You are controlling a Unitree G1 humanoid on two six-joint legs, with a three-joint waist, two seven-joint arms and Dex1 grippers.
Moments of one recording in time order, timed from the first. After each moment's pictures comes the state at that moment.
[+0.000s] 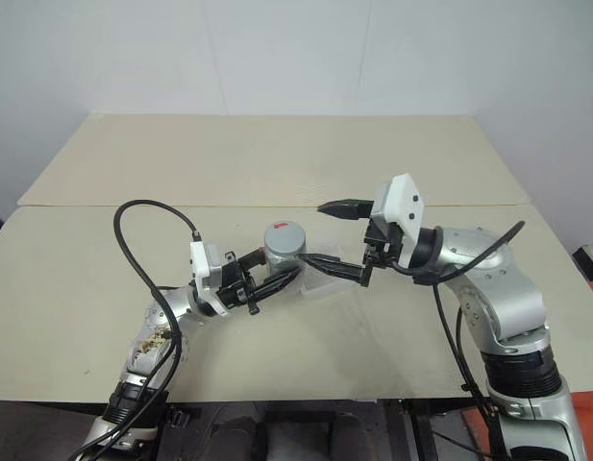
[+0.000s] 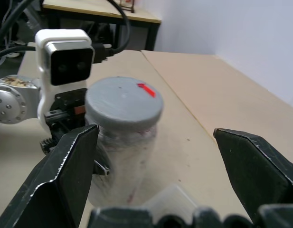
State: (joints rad) left arm -0.27 0.23 -0.11 -0.05 -0.43 -0.04 -0.95; right arm -0.49 -0.66 -0.02 -0.36 0.55 0.46 0.95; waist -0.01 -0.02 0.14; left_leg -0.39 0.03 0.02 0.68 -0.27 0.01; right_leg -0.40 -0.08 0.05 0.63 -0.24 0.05
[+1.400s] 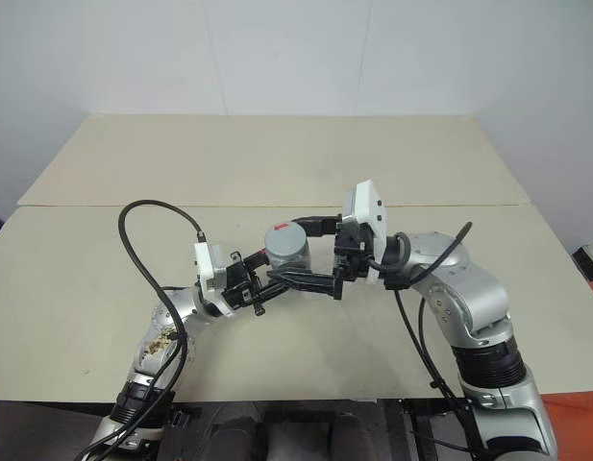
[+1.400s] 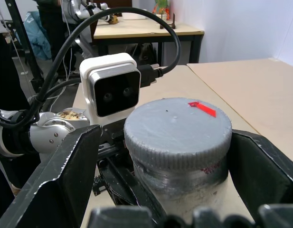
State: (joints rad) left arm -0.28 0.19 -0.12 -0.04 -0.42 -0.08 -0.96; right arm -0.55 -0.54 0.09 -0.33 0.63 0.57 1.00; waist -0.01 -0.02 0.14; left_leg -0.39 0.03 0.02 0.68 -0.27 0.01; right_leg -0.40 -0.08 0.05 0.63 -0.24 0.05
